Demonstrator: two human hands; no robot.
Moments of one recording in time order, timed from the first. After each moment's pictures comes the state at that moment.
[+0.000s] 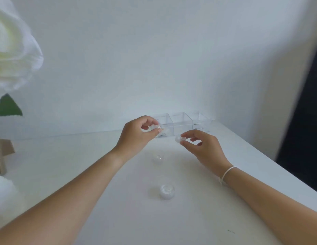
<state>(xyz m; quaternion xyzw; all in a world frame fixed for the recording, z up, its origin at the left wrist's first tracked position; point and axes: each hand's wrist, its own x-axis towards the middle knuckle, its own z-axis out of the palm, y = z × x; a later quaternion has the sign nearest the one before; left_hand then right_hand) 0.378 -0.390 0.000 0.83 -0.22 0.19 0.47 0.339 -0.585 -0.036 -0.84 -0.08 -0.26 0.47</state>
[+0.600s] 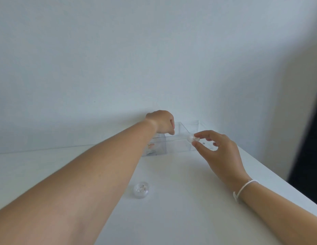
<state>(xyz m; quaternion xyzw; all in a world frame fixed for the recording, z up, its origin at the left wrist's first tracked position) 0.535 -0.498 0.027 0.96 -0.24 0.05 0.13 0.406 -0.636 -0.042 -0.82 -0.06 -0.37 0.42</state>
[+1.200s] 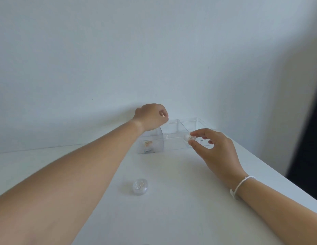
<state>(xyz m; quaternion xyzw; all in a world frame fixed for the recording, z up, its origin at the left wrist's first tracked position) 0.526 -0.474 0.027 0.94 -0.22 0.14 0.22 0.405 -0.632 -0.043 -0.84 -0.06 -0.36 0.41</state>
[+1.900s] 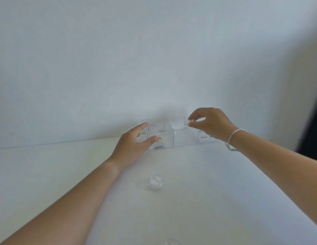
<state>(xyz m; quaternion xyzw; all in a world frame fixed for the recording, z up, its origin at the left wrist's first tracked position) 0.490 -0.395 -0.051 0.86 -0.18 0.13 0.46 0.465 -0.631 0.005 -0.92 -0.06 -0.23 0.32</state>
